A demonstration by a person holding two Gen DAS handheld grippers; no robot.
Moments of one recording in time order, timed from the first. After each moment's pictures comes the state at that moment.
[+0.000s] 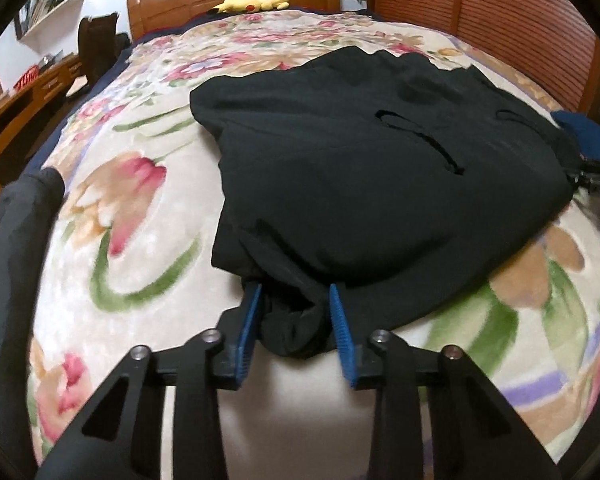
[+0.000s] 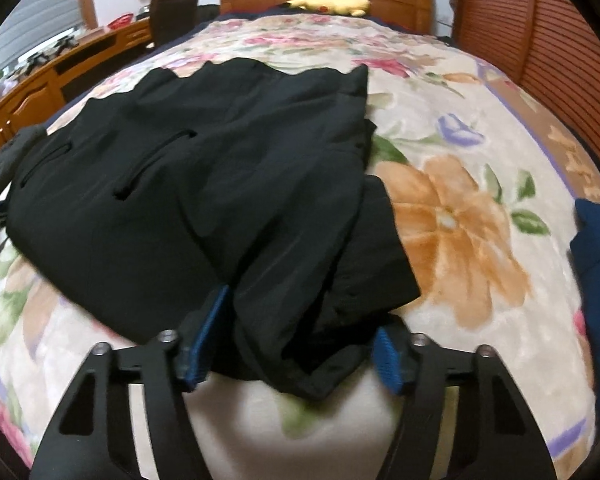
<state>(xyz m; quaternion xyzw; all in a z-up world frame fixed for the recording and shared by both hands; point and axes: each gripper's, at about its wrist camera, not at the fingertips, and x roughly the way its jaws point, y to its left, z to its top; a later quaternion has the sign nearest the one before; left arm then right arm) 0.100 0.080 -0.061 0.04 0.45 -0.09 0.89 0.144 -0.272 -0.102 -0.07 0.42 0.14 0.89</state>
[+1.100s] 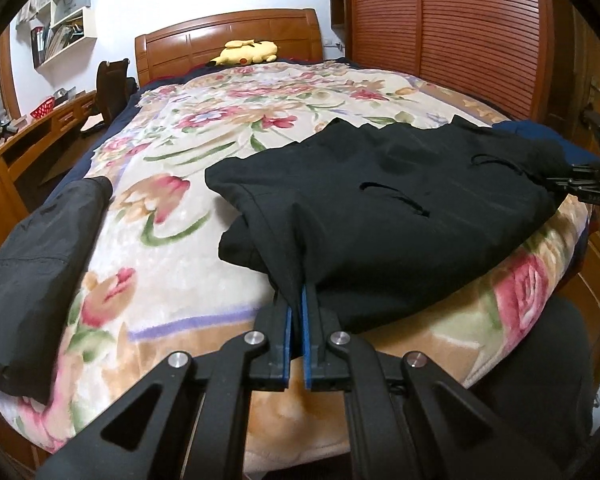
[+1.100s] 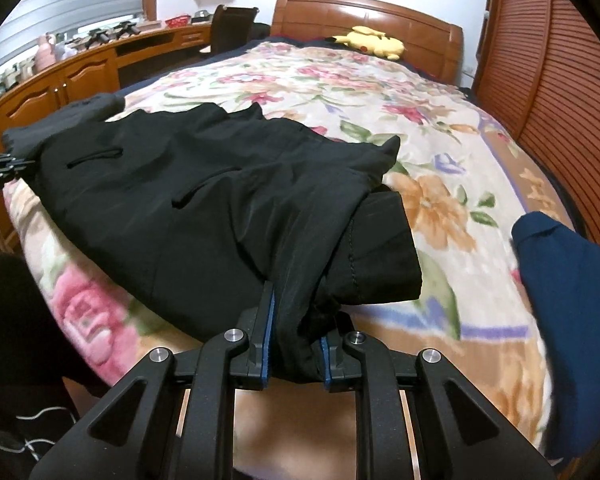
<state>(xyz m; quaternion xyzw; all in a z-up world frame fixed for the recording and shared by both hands) -0.053 0.079 -0.006 0.05 0.36 -0.11 0.93 -0.011 -0.269 -0.048 -0.13 0.37 0.18 0.90</state>
